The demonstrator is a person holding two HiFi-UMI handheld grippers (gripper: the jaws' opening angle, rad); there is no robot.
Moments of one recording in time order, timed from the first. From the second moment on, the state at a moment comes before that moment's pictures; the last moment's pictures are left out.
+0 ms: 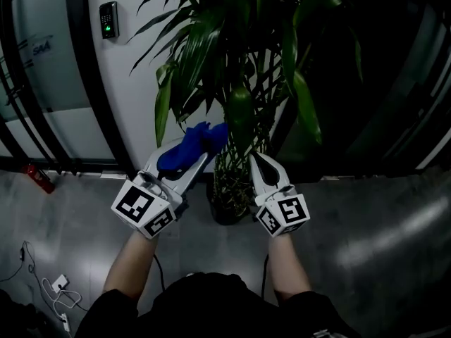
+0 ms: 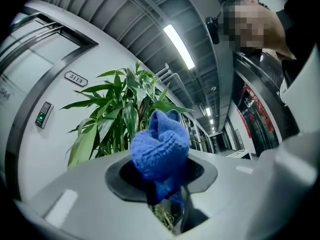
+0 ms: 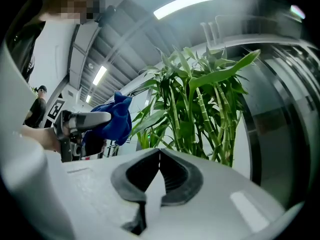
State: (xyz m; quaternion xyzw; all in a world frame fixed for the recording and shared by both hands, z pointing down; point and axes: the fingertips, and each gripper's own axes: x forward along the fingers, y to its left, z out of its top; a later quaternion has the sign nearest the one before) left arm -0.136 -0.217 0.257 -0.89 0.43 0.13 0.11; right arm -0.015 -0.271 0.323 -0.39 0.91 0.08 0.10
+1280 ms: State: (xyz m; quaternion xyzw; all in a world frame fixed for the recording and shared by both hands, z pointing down) left arm -0.064 -0.306 0.204 -0.80 0.49 -0.12 0.32; right arm -0.051 -0.318 0.283 -0.26 0.95 0.13 0.13
